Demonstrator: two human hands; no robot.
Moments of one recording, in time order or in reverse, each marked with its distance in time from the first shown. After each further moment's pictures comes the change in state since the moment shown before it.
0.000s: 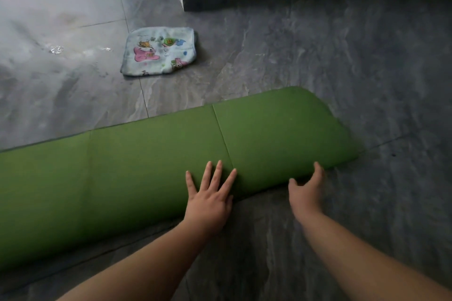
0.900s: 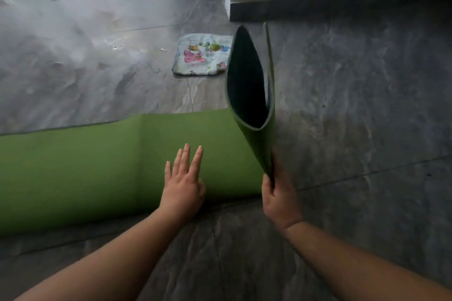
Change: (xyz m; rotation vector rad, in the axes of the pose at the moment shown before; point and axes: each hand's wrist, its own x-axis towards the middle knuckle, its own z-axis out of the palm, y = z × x) left_hand -0.072 -0.113 -0.051 -0.196 0.200 -0.270; right_hand -0.116 -0.078 0.039 0.127 -0.356 -0.758
